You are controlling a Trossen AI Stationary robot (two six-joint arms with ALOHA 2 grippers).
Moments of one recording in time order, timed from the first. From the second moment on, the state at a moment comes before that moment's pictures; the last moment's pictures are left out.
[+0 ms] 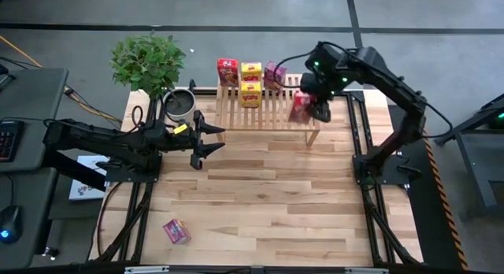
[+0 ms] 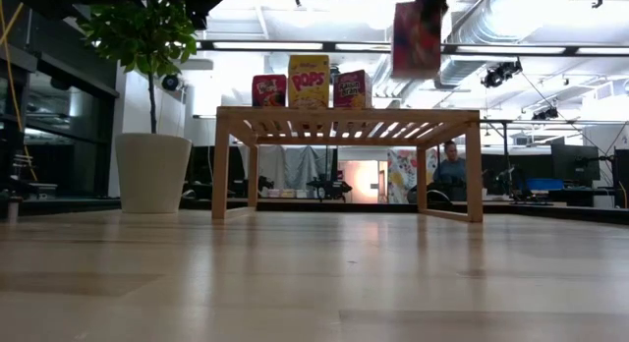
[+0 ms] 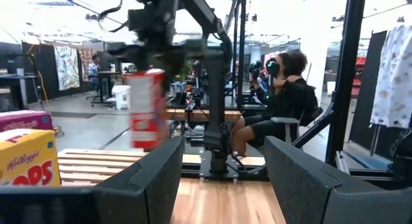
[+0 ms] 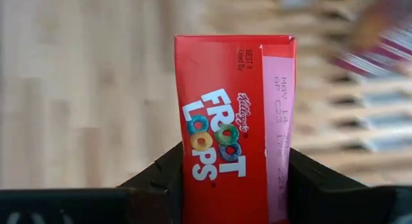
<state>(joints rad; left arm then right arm) -0.01 0.91 0.47 0.63 -0.06 0.00 -0.48 1.59 2.01 -1.57 -0.19 -0.34</state>
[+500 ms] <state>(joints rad) -0.13 1.06 0.51 0.68 -0.09 0.11 -0.11 1.58 1.75 -1.30 -0.23 -0.23</state>
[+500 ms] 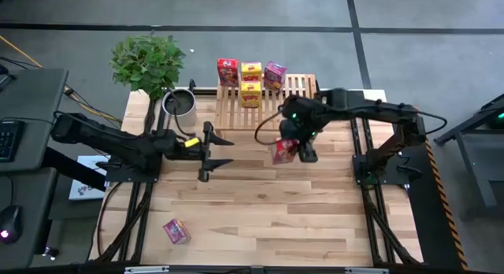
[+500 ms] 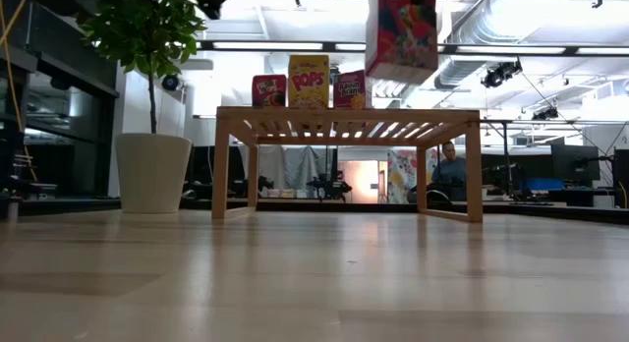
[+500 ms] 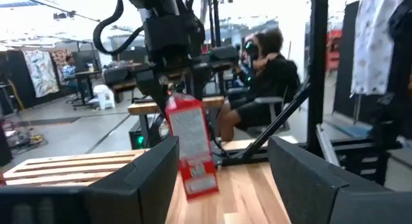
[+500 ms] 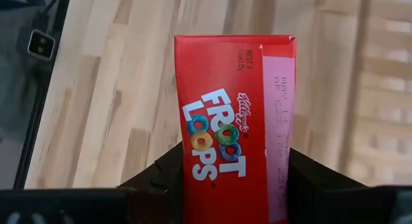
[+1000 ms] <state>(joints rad) -0.12 1.41 0.82 0.48 -0.19 0.04 -0.01 1.58 1.64 -1.02 -0.11 -0.18</state>
